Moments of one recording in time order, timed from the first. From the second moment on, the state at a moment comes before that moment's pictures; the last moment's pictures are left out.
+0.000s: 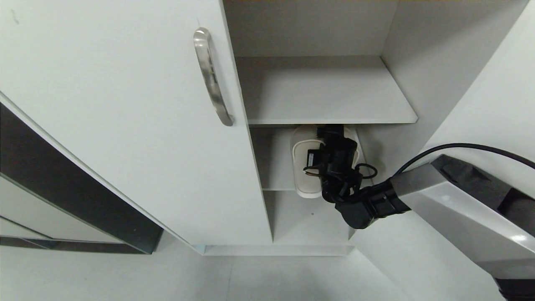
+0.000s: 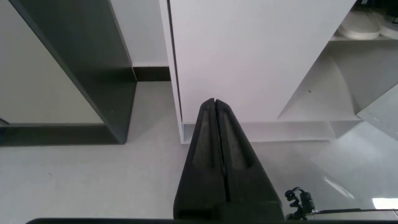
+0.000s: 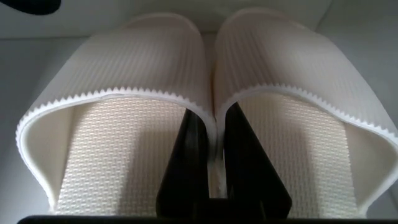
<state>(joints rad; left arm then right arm) 0.00 0.00 0.00 0.00 0.00 0.00 0.63 2.38 -1.53 -0.95 -0.67 0.01</state>
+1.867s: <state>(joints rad) 0.00 0.00 0.00 0.00 0.00 0.00 0.82 2.05 -0.72 -1.27 -0.68 0.01</state>
